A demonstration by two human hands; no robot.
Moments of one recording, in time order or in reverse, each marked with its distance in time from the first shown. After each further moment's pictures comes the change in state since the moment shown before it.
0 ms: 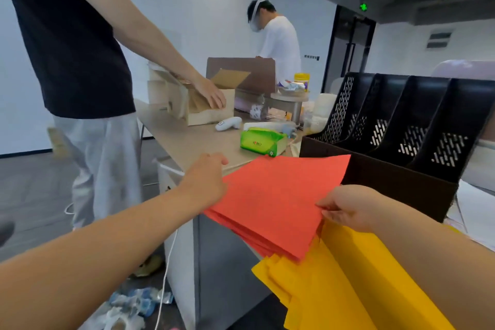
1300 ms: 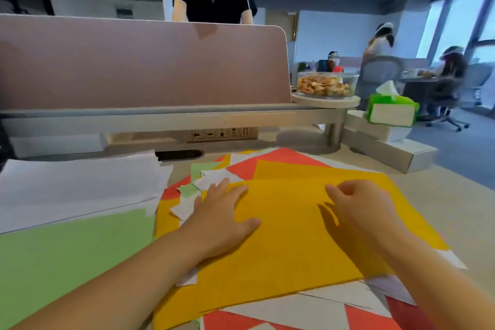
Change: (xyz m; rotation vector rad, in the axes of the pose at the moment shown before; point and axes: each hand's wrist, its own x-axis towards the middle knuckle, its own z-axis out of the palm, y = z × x) left_hand -0.310 0.580 0.280 -0.101 -0.763 1.093; right_hand -0.335 0.279 -0.545 -0.520 1.327 0.173
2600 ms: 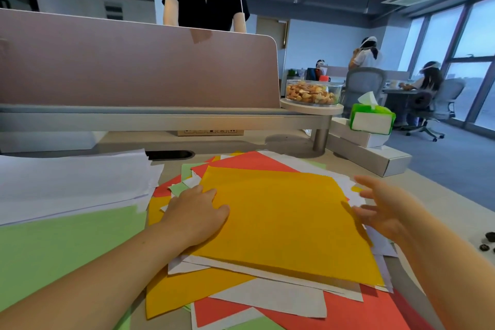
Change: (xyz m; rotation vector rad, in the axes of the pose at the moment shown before) left_hand 0.001 -0.013 -0.007 0.147 0.039 -0.102; right_hand 0.007 0.018 -0.048 0.931 -0.193 0.577
